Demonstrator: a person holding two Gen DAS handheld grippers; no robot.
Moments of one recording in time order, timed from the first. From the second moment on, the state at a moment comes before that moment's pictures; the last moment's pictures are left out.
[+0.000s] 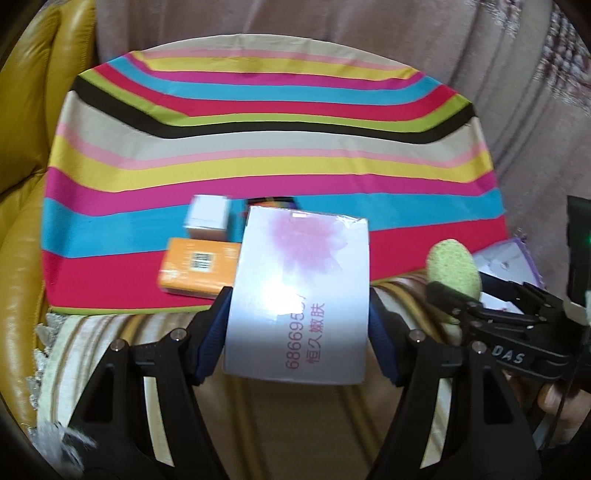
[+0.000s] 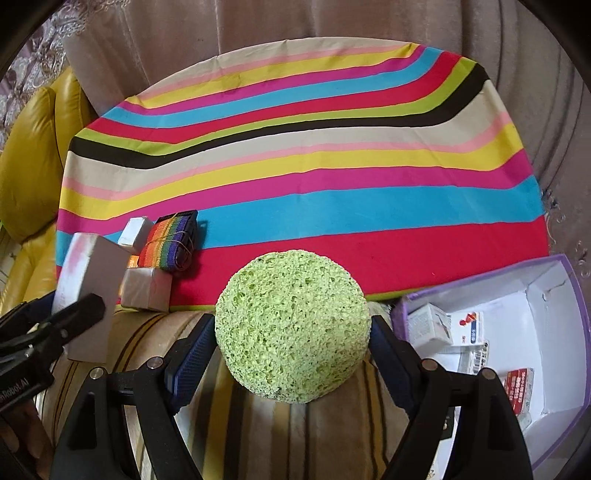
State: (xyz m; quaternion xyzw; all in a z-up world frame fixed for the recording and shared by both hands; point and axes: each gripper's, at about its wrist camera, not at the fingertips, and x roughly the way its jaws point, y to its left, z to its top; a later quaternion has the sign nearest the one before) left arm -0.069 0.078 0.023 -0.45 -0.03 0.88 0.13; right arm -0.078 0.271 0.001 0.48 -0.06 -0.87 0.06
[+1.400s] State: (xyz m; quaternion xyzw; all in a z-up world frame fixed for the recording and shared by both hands) left arm -0.041 0.284 0.015 -0.48 0.08 0.81 0.34; right arm 0.021 0.479 -0.010 0.47 -0.17 -0.85 -0.14
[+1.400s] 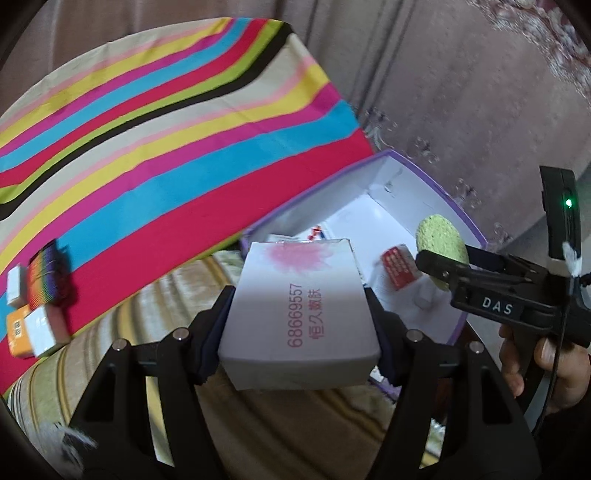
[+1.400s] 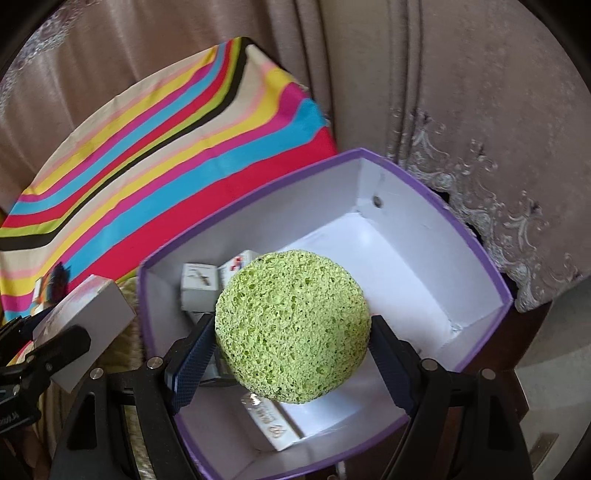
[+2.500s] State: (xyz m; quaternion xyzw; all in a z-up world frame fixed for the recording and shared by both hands) left arm -0.036 0.294 0.011 -0.50 0.02 0.78 0.38; right arm 0.022 0.494 -0.010 0.47 -0.19 -0.84 -0.15
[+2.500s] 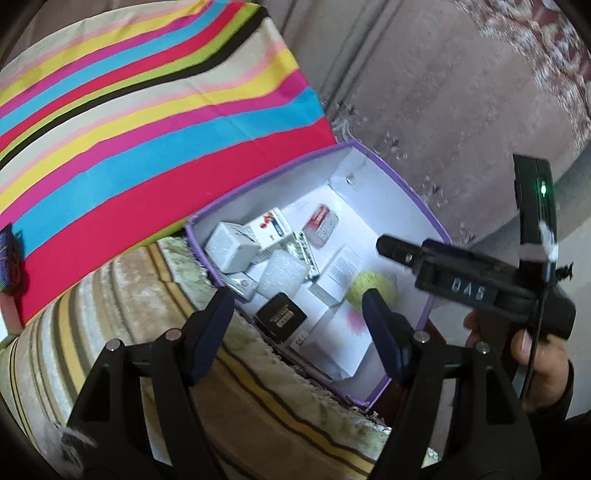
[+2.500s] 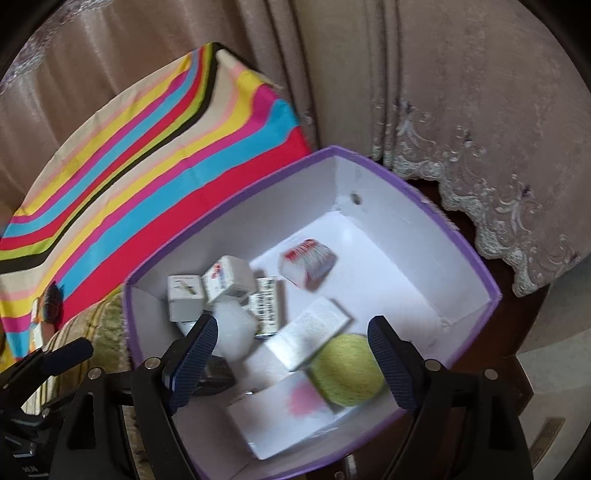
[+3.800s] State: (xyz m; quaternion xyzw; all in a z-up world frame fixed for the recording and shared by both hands) left arm -0.054 0.036 0.010 -0.46 -0.15 0.87 0.11; right arm -0.043 0.304 0.007 0.49 -0.09 -0.86 0.06
